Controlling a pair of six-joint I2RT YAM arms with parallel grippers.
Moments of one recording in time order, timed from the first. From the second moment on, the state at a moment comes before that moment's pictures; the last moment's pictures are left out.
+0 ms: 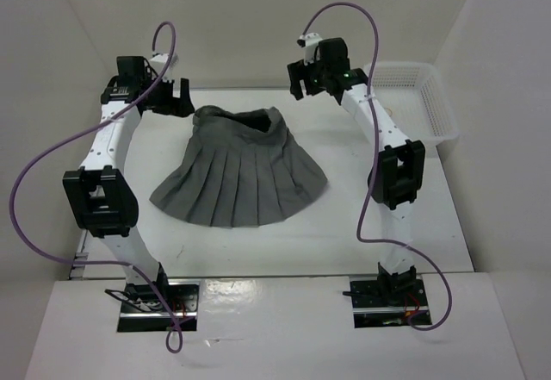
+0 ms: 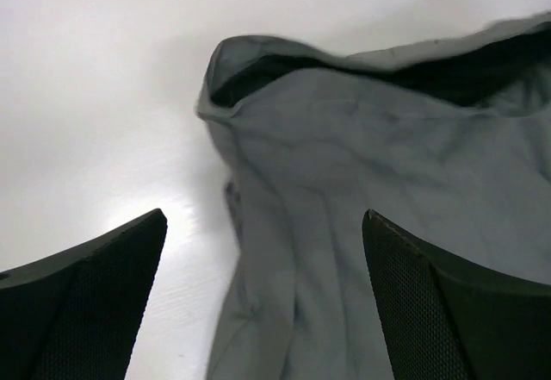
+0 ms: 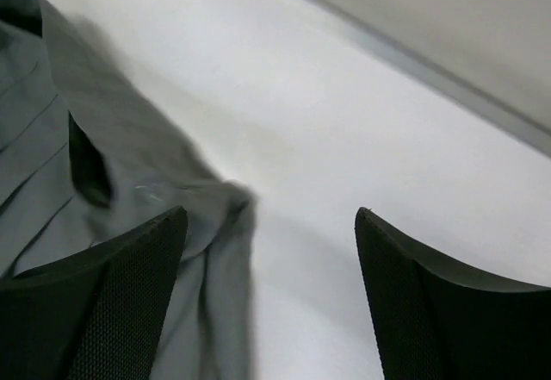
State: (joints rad) left arm 0.09 1.80 1.73 -0.66 0.45 0.19; right arm 0.32 2.13 2.11 -0.56 -0.24 -0.14
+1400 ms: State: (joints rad) left arm -0.08 1.93 1.45 -0.61 0.11 0.15; right arm 0.50 2.11 1.70 -0.53 -0.06 -0.35
